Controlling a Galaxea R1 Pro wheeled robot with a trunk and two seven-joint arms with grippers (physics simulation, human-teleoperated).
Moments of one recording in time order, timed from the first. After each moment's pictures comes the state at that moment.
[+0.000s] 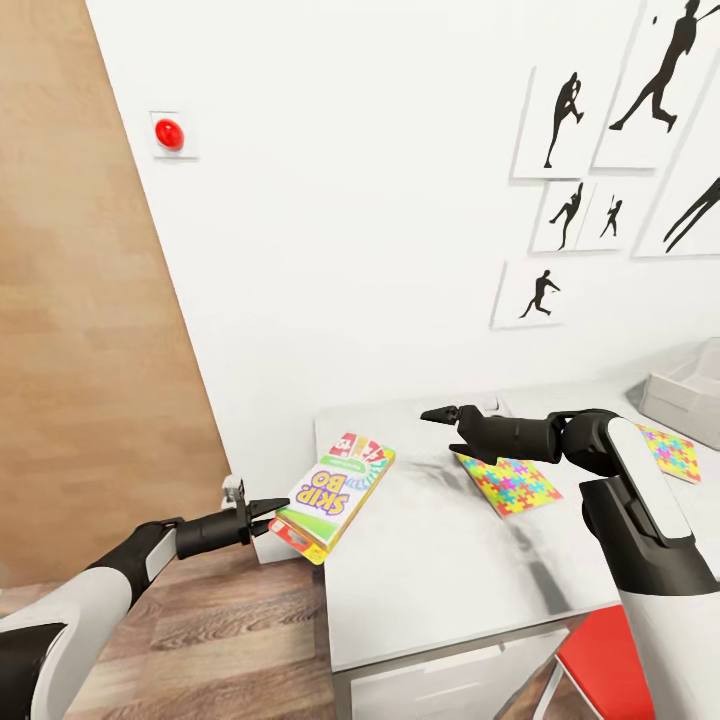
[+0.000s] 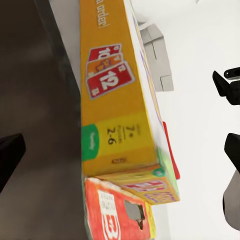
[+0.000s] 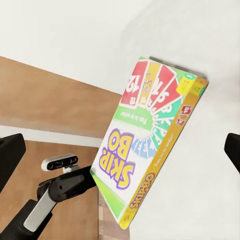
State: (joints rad) left arm -0.88 0.19 0.09 -0.19 0.22 0.59 -1.38; right arm -0.73 -0.22 0.09 -1.58 -1.91 1.04 -0.88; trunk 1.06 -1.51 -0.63
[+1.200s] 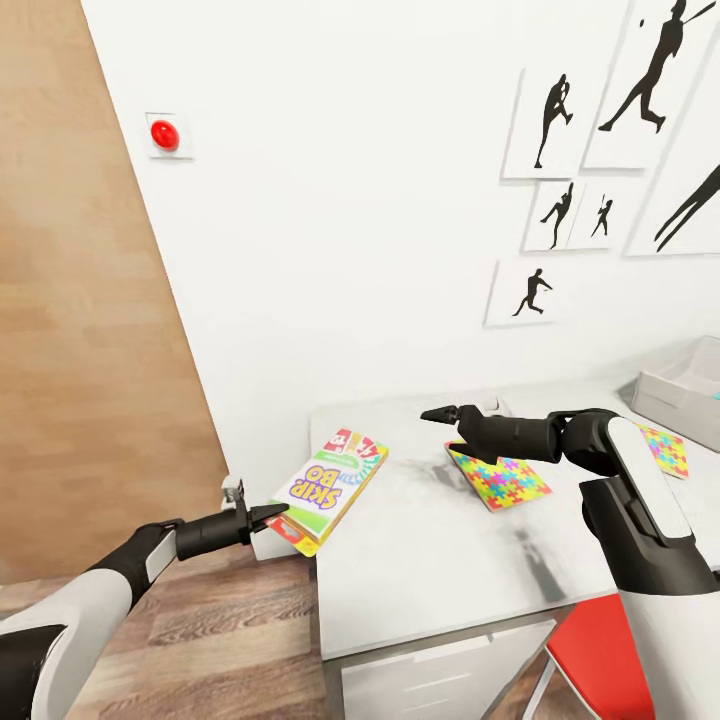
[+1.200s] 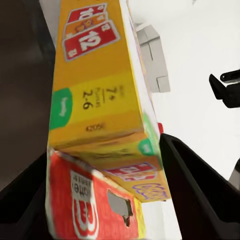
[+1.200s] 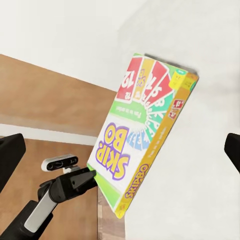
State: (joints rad) left arm -0.87 0.19 0.10 -0.19 0.23 0.60 -1.39; right arm -0.73 -0.22 0.09 -1.58 -1.91 1.04 -0.88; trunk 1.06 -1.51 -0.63
